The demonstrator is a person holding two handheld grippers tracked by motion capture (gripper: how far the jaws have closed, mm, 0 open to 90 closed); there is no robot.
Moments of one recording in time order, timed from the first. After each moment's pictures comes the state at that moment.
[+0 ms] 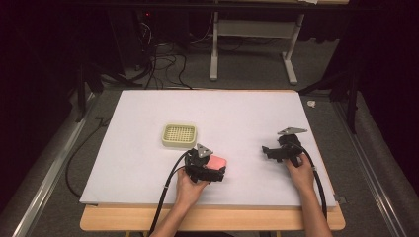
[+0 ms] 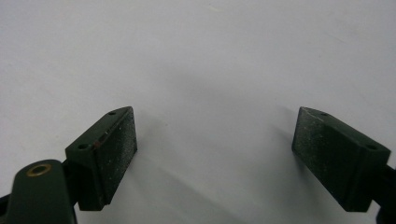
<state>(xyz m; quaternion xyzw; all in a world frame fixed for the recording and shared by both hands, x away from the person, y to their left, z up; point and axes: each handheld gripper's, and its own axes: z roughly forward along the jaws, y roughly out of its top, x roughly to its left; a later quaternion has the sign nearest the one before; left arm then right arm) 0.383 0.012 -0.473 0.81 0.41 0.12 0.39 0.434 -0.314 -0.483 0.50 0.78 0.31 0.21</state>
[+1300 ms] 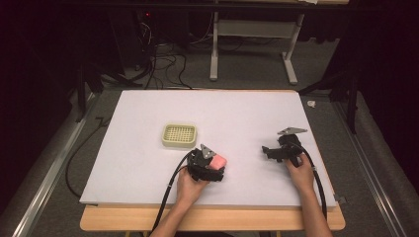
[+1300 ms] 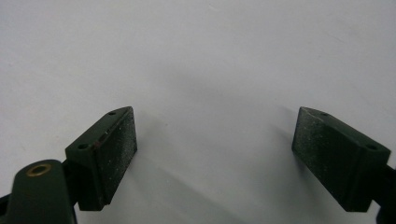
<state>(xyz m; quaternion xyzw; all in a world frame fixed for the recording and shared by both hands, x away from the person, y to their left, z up) 0.390 0.007 -0.484 0.84 0.39 0.15 0.36 0.434 -0.314 -0.483 0.50 0.78 0.32 0.21</state>
